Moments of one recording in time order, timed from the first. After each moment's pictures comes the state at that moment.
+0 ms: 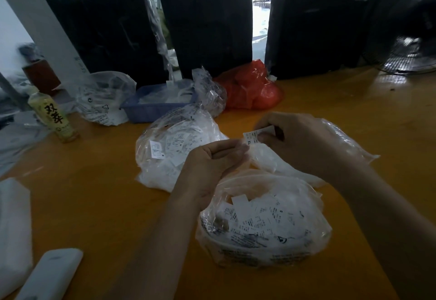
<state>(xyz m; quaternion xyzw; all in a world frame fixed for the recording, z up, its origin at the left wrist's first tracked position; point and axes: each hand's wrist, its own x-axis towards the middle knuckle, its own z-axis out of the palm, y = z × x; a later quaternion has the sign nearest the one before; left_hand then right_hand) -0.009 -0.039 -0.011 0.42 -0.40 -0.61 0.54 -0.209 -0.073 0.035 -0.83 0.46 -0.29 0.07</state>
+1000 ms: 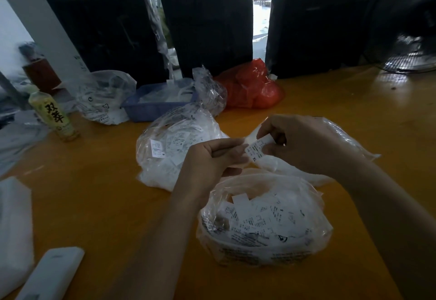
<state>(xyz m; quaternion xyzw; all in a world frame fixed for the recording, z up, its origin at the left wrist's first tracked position) -0.010 -0.034 -0.005 0.47 -0.47 -0.53 0.52 -0.214 -0.072 0.038 -0.84 0.48 -0.22 0.10</state>
